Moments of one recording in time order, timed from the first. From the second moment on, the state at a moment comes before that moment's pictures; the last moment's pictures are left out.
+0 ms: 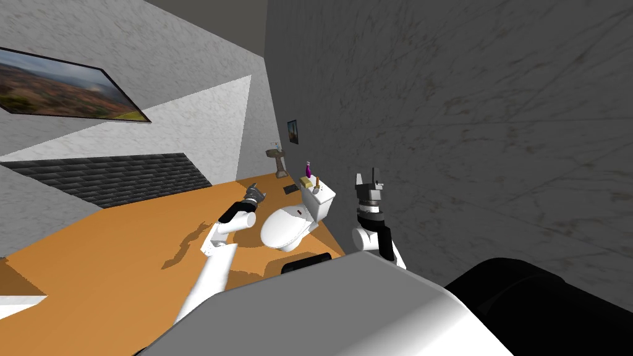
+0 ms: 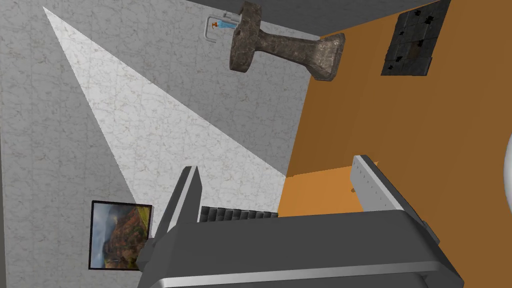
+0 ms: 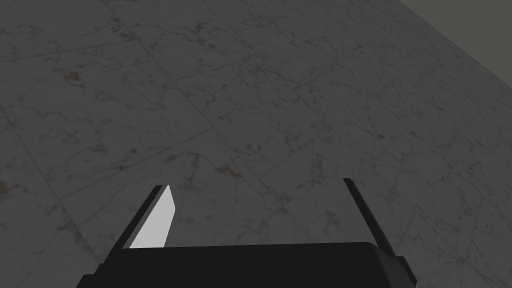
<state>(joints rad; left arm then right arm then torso) -0.15 0.18 0.16 -1.69 0.21 0.36 0.26 0.45 -0.02 -0.02 -2.33 -0.11 -0.53 0.09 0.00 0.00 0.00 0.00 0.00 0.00</state>
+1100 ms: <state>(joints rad) -0.42 0.18 0.18 -1.42 0.30 0.66 0.36 0.45 -0.02 -0.02 -2.33 -0.11 -0.53 0.09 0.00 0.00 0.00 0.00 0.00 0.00</state>
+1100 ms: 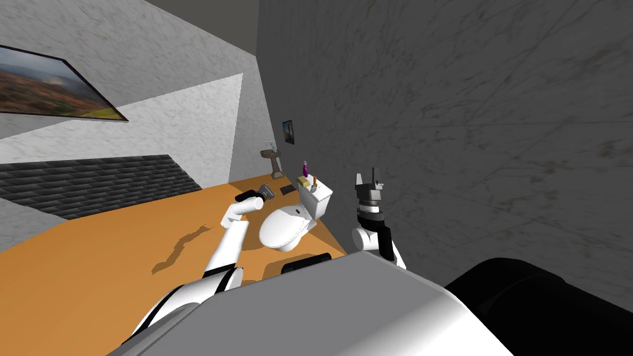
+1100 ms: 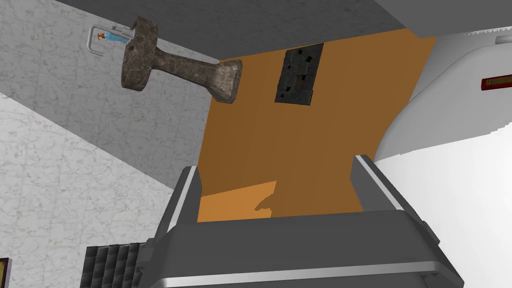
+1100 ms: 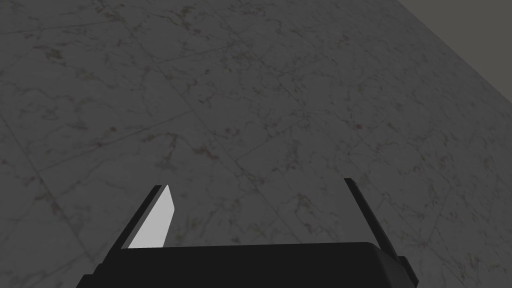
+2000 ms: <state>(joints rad) -0.63 0.17 0.17 -1.17 0.35 0.89 0.47 0.45 -0.02 -0.02 -2.33 -0.11 -0.53 0.09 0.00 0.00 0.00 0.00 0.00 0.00</state>
